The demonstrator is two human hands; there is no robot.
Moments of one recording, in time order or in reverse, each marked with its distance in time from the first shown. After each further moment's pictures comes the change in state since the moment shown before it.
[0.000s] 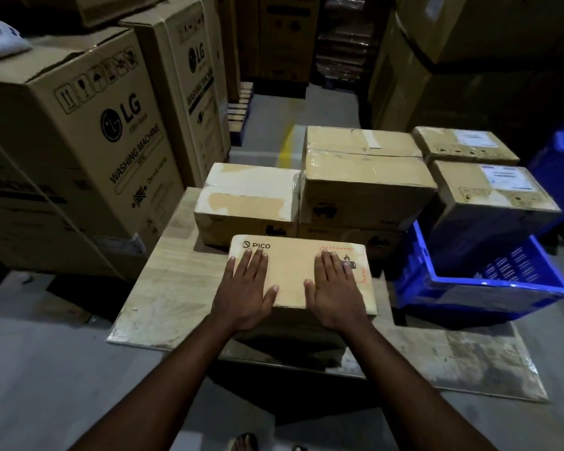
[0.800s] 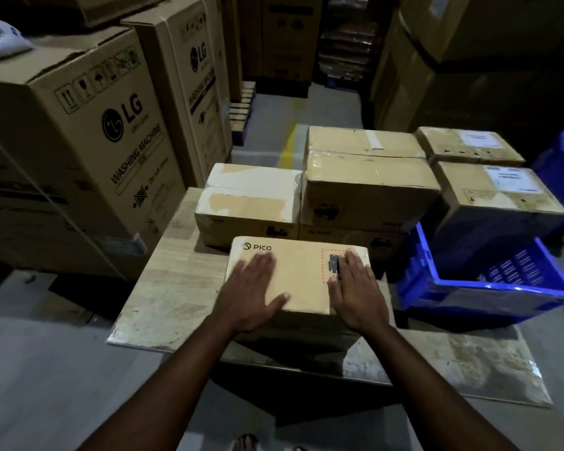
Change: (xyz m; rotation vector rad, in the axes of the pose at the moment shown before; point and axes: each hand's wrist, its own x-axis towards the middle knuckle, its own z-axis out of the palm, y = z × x) left_hand 0.006 -0.004 0.004 -0.047 0.004 0.064; right_hand -0.005 0.037 -0.011 0.158 0.042 0.103
